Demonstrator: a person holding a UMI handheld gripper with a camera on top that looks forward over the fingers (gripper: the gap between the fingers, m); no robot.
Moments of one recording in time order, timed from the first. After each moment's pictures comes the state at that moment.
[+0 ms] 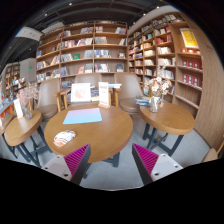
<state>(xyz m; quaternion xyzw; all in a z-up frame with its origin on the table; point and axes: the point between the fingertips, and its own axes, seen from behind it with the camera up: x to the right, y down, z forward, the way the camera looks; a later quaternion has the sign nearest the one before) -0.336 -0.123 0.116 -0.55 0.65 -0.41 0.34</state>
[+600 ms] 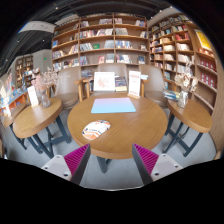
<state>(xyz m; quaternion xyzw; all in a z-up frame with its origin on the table) -0.315 0.026 0.075 -0.62 0.62 -0.34 0.35</state>
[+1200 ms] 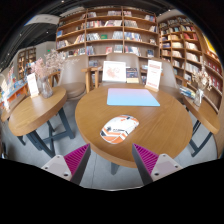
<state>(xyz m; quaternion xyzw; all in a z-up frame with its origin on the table) -0.242 0.117 0.003 -0.65 0.61 -0.31 0.33</state>
